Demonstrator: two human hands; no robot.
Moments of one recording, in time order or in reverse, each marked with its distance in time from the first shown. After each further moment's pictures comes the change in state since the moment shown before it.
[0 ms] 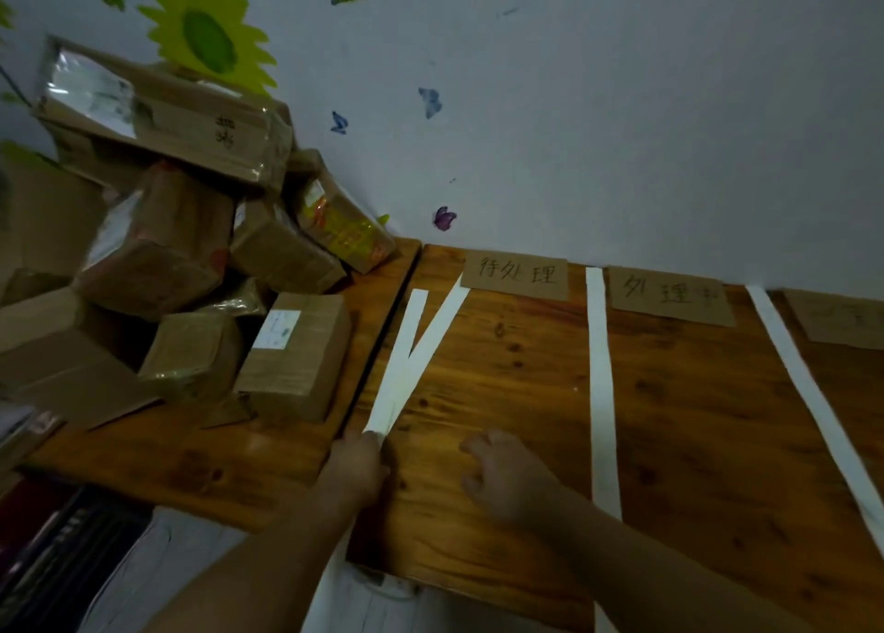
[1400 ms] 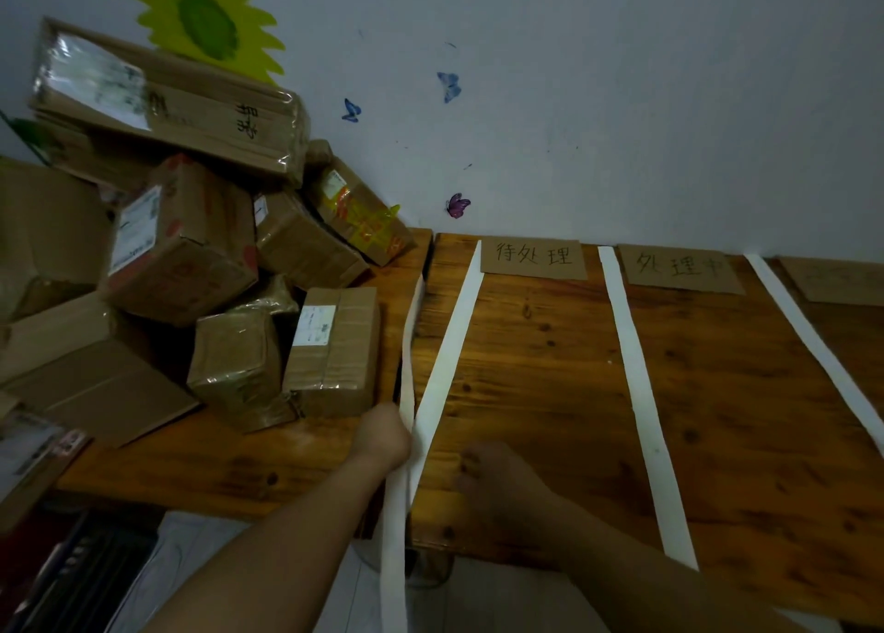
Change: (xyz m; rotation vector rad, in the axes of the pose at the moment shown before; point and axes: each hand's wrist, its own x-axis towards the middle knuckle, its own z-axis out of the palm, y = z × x) left_hand 0.026 -0.044 -0.025 -0.250 0.090 -0.041; right_hand 0.026 -0.091 0.054 0.310 0.027 0.238
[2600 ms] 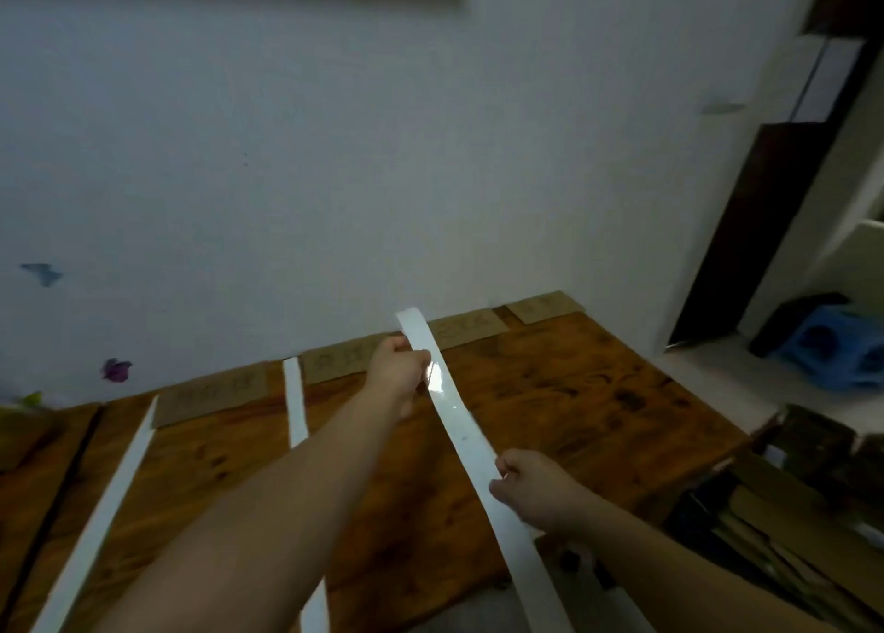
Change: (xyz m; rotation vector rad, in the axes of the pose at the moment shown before) left_hand -0.222 0.471 0.080 -1.010 -0.456 0.369; right_hand -0.301 0.292 -0.220 0.404 0.534 0.271
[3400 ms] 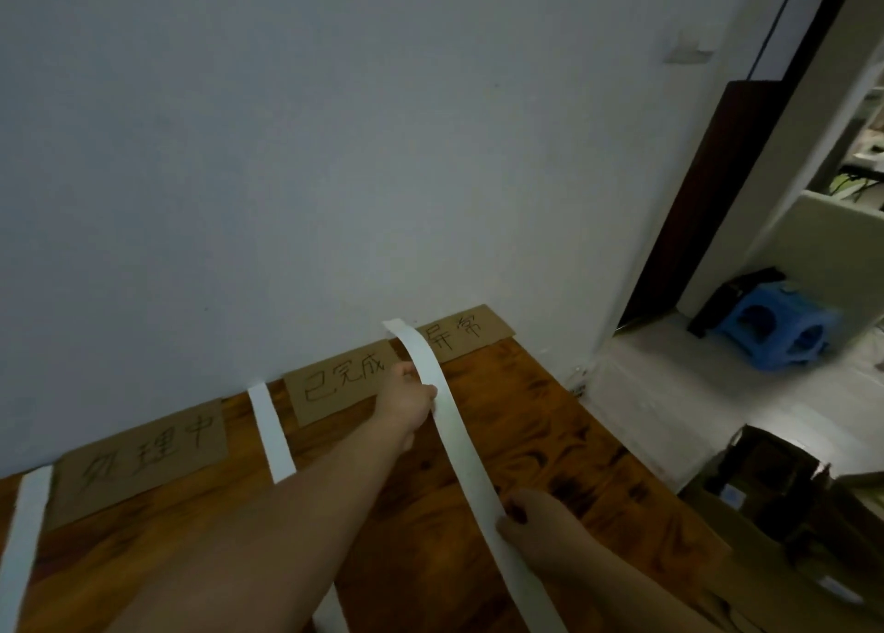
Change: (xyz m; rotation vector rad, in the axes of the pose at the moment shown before) left_hand 0.270 -0.063 0.272 0.282 -0.115 -0.062; right_hand 0.222 0.171 -0.179 -0.059 -0.028 0.304
